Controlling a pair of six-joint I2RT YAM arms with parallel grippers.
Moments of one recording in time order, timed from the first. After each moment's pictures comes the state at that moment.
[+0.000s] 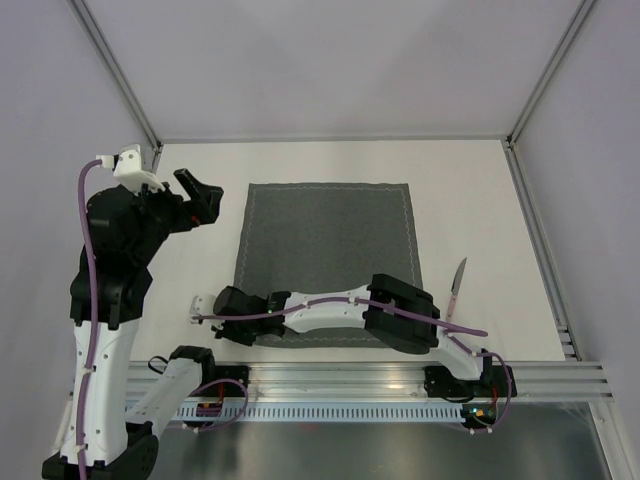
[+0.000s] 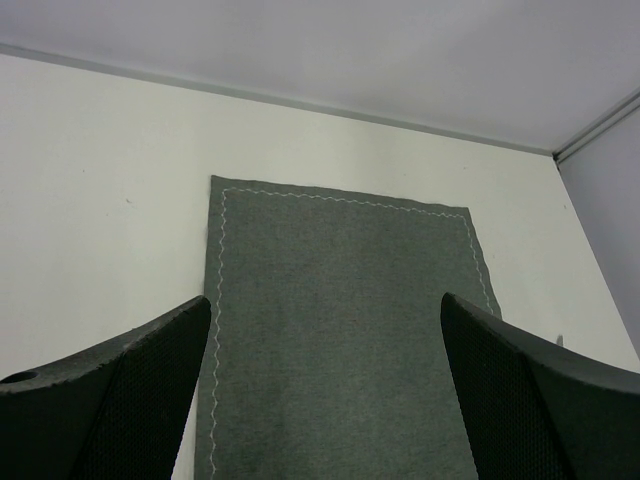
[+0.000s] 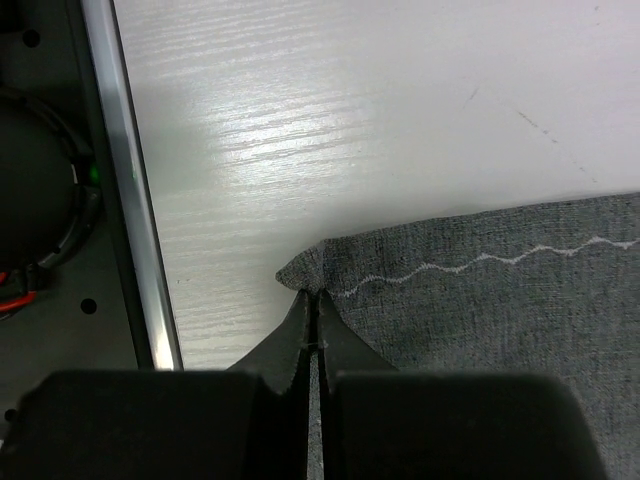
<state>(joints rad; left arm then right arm) -0.11 0.83 1.32 -0.71 0.08 -0.34 1.36 2.25 1.66 -0.22 -0.03 -0.06</state>
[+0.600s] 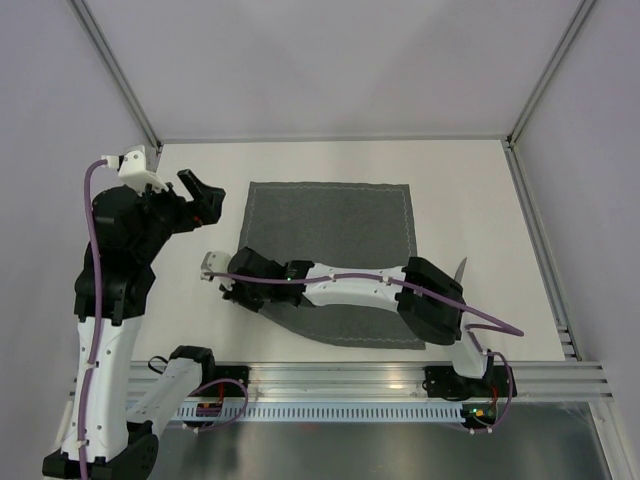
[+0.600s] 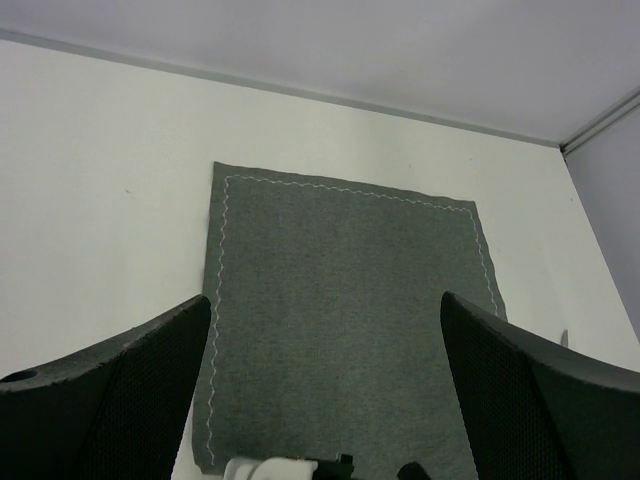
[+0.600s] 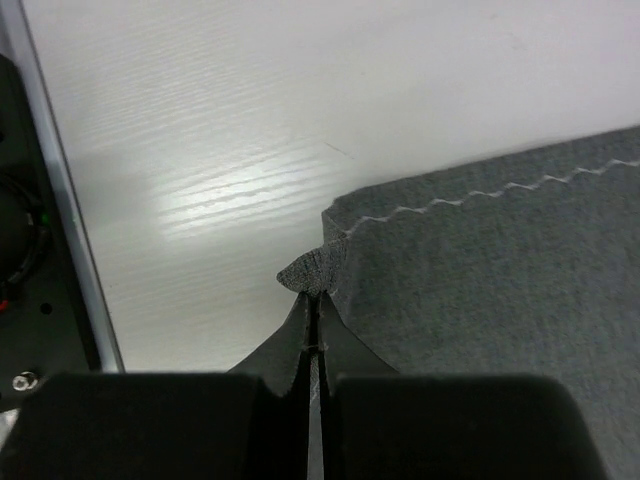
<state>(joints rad) -0.11 0.83 1.30 -0.70 0.08 -0.34 1.26 2.10 1.65 -0.24 -0.01 -0.05</state>
